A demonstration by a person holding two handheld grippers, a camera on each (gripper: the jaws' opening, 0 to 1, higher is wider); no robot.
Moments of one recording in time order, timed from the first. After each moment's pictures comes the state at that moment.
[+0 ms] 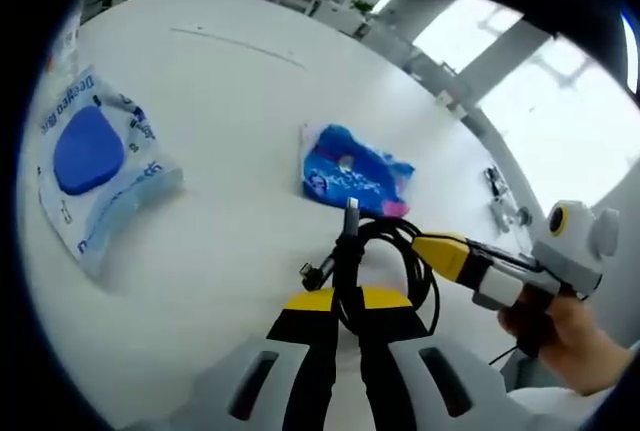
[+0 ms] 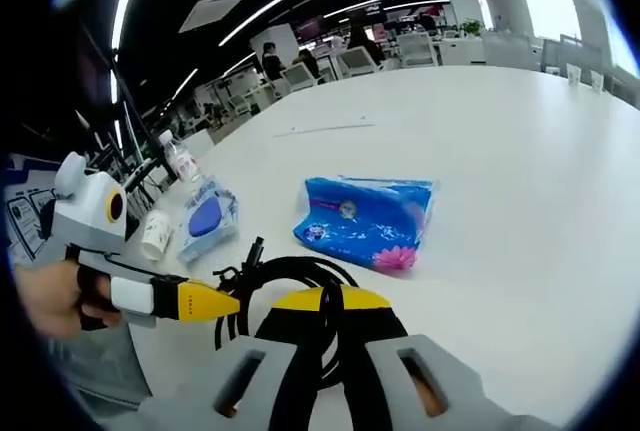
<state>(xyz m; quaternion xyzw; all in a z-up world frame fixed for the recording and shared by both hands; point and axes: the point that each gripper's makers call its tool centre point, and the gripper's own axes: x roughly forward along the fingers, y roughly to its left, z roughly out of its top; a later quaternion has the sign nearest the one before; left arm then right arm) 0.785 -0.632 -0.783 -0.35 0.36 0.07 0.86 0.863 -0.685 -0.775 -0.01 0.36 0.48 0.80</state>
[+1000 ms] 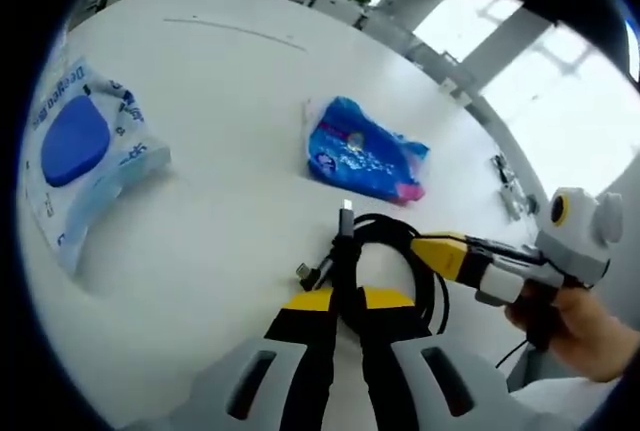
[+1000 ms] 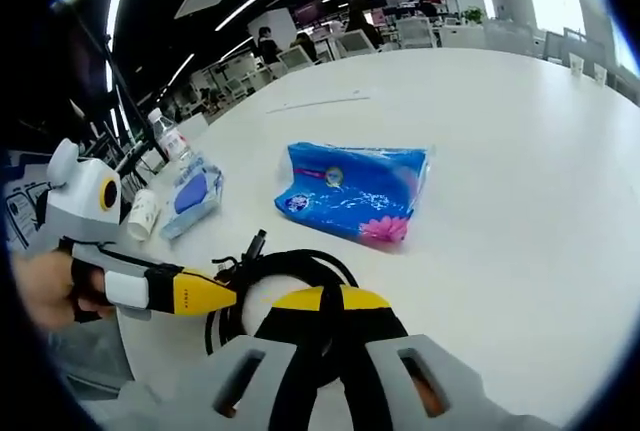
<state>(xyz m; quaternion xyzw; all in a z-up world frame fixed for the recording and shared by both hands) 0.787 -0.636 -0.806 -0.33 0.38 0.06 0.86 0.863 -0.690 -0.809 -0.03 0.39 0.48 0.79</state>
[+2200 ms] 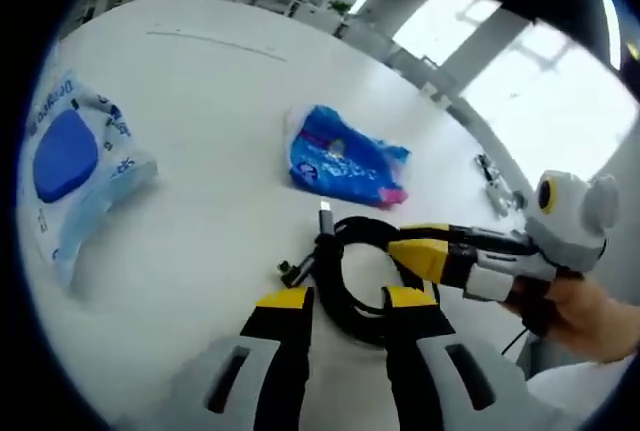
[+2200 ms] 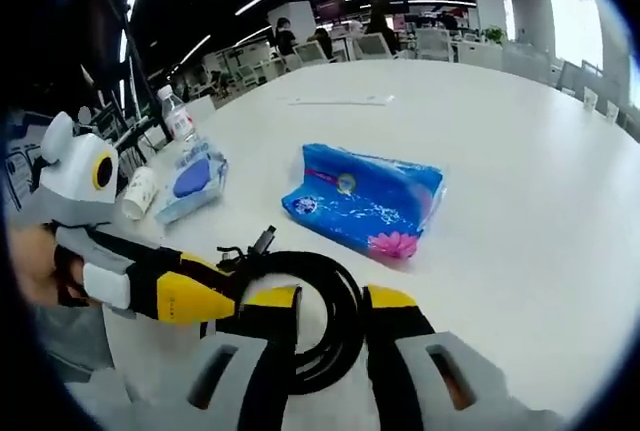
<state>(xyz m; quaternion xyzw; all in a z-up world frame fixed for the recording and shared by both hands) 0.796 -0.640 -0.797 -0.28 0.35 0.03 0.89 0.860 -0.678 -0.781 -0.08 0.31 0.49 0.81</state>
